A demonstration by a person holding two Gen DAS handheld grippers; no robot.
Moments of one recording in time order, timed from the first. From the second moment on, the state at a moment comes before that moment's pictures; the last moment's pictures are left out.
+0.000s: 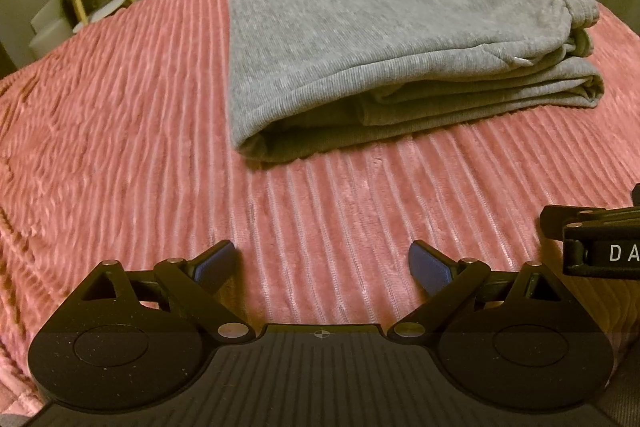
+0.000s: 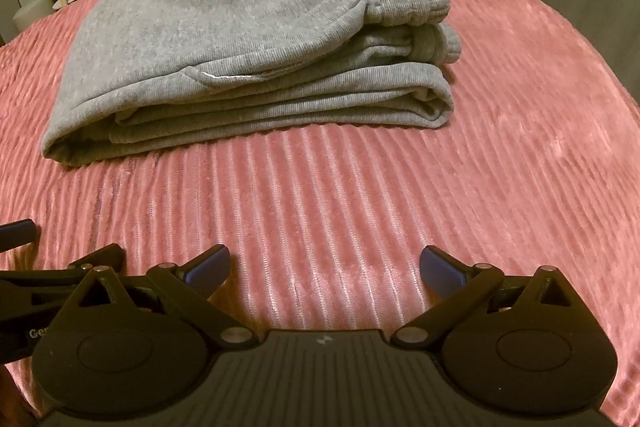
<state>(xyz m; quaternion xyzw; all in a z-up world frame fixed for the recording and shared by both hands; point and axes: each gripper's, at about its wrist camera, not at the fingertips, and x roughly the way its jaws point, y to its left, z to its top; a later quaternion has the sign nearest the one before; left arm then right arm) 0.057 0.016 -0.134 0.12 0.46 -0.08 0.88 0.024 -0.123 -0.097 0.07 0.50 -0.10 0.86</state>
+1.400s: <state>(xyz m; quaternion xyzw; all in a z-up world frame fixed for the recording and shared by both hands) 0.057 0.015 -0.135 0.12 0.46 -0.08 0.88 0.024 -0.122 -0.099 0.07 0.51 -0.10 0.85</state>
